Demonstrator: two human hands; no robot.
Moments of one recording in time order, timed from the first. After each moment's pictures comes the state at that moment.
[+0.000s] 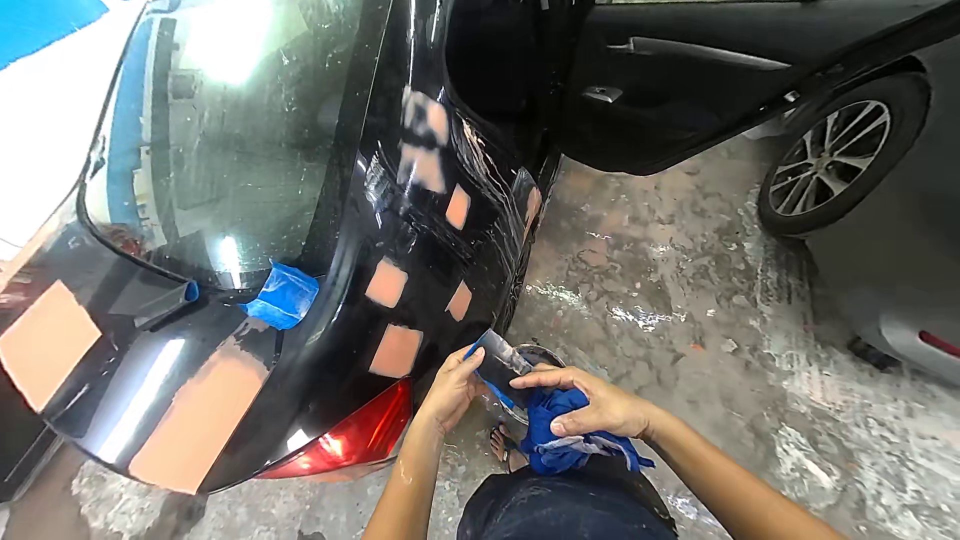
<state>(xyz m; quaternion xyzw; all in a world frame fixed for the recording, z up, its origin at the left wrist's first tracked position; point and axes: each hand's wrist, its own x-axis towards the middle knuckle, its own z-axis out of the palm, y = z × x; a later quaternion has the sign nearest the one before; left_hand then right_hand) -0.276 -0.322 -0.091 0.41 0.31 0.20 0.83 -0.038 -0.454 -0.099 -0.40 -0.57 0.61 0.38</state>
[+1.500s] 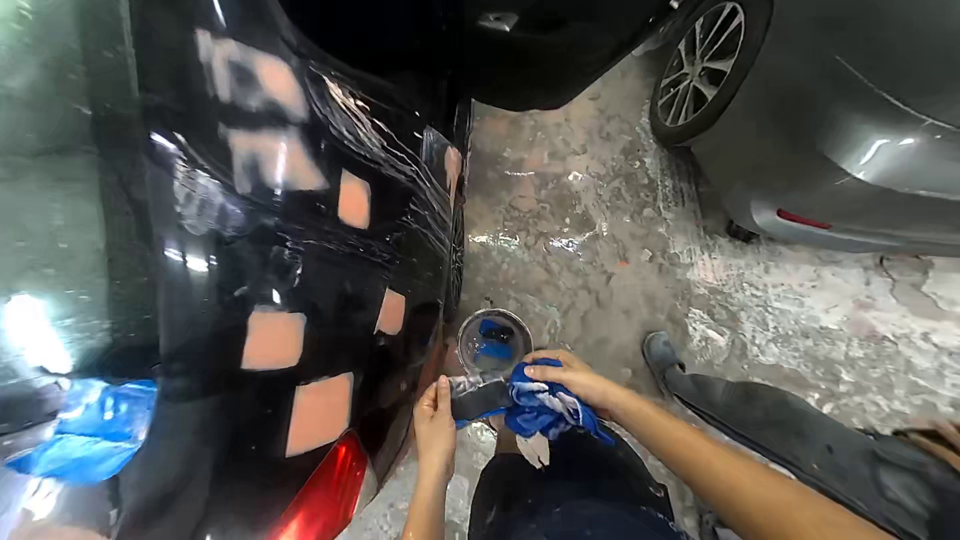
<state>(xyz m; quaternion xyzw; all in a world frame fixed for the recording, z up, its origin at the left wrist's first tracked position) -0.249 -0.358 -0.211 0.50 0.54 0.22 0.64 -0.012 -0.487 -0.196 -0.60 -0.19 0.63 0.45</state>
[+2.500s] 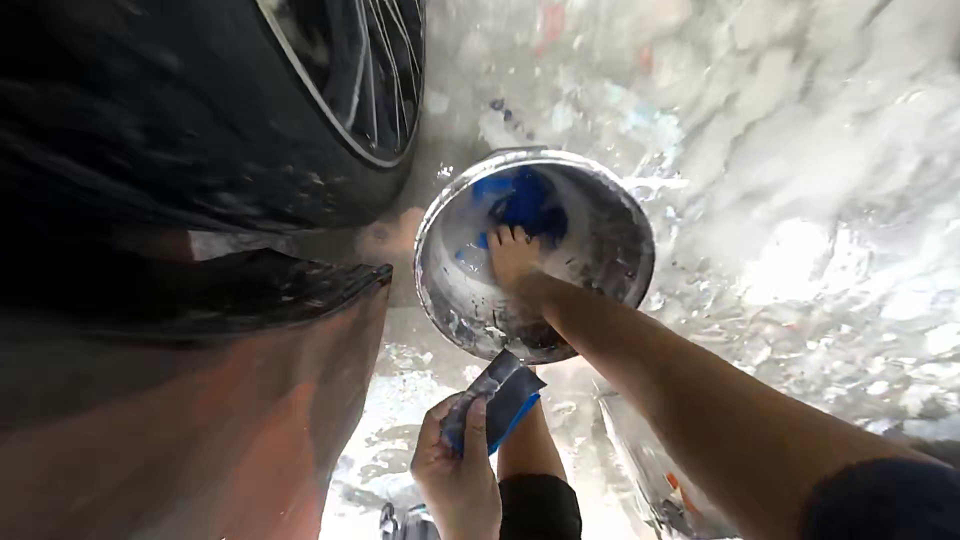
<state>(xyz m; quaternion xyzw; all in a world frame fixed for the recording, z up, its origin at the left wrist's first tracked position) -0.214 -0.407 -0.657 0.51 0.68 0.16 0.50 -0.045 -0.380 -0.871 -0.75 -0.35 0.56 -0.03</state>
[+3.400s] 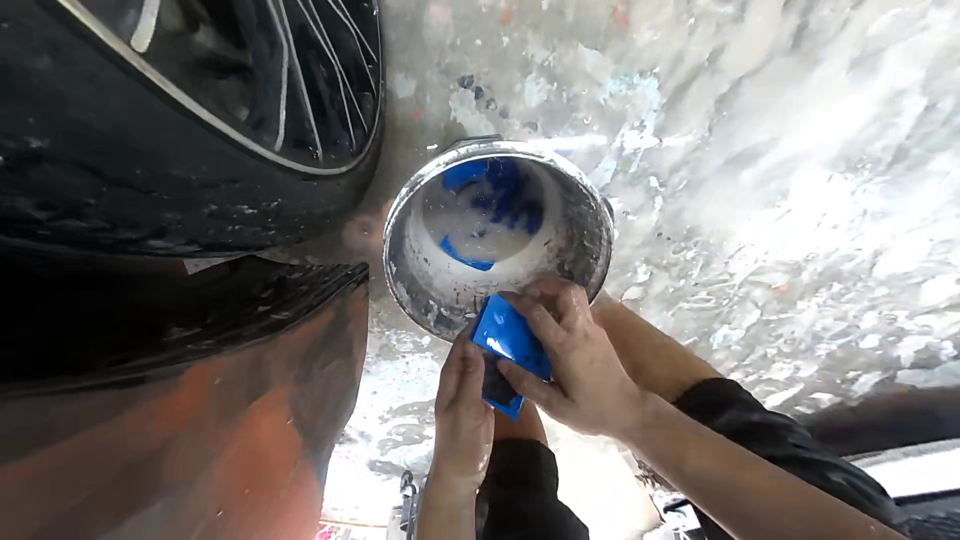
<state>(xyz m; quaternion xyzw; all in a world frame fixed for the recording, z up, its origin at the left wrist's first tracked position) -0.154 -0.382 -0.660 0.26 0.59 0.03 0.76 -0.030 -0.487 -0.704 -0.78 -0.34 0.43 0.29</state>
